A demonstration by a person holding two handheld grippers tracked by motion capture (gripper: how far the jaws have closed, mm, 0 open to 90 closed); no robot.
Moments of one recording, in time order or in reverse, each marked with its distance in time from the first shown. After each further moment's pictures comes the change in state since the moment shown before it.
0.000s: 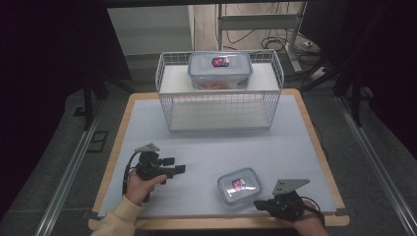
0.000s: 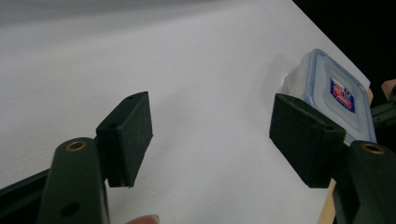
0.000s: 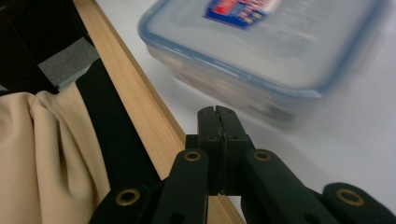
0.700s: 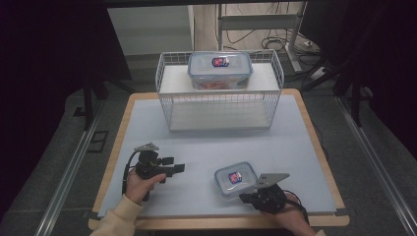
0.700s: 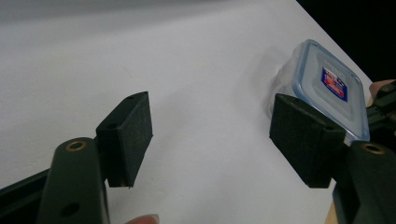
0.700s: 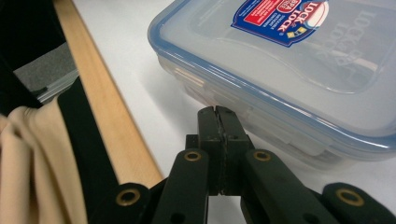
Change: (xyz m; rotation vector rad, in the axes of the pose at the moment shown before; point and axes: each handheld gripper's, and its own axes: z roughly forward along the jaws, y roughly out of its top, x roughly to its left) left arm 0.007 0.000 0.001 0.003 0.011 -0.013; right arm -0.001 0.025 0.038 0.001 -0.023 -0.017
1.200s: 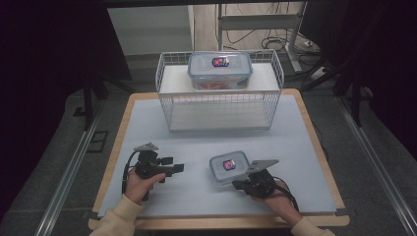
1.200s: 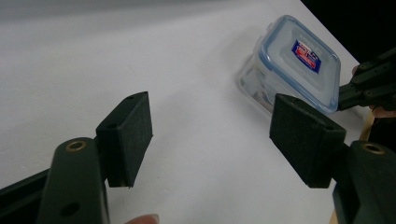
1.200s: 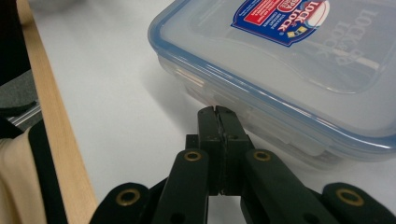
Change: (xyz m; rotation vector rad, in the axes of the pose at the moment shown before) left arm 0.002 -0.001 0.000 0.001 0.005 -0.005; right arm -0.021 0.028 0.025 -0.010 -0.025 0.033
